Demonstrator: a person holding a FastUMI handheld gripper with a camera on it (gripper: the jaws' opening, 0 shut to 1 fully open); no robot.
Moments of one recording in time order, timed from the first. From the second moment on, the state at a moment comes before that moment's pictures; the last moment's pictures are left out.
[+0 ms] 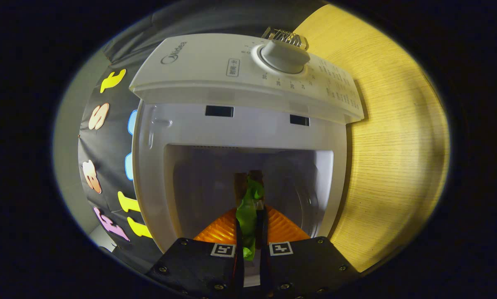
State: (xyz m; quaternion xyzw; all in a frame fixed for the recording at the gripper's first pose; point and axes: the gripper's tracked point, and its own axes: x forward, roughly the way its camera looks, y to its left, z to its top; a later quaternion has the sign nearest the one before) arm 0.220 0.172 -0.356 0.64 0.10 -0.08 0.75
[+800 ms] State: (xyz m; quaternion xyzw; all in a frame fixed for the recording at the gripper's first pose) arm 0.267 0.202 -0.387 0.65 0.10 -0.10 0.75
